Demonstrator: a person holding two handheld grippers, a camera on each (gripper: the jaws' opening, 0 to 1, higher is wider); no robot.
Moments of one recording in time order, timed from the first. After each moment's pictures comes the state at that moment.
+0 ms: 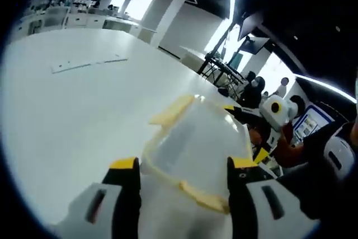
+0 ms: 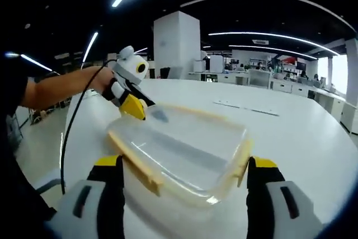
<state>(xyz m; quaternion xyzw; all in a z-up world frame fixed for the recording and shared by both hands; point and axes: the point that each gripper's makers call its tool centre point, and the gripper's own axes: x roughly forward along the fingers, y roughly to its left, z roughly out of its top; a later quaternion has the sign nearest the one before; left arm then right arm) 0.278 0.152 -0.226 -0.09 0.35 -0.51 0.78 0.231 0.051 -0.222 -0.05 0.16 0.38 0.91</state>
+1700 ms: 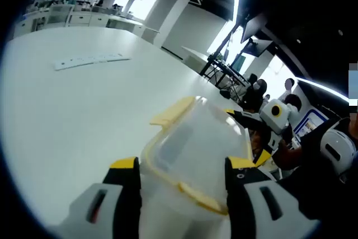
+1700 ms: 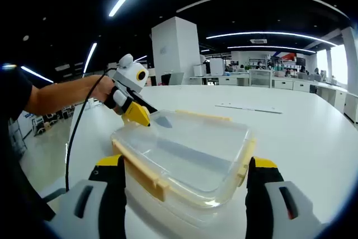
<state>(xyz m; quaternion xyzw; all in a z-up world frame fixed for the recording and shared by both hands) 0.278 0.151 -0.224 -0.10 0.36 -0.50 0.78 0.223 0.057 -0.221 -0.02 0.14 0.38 0.91</state>
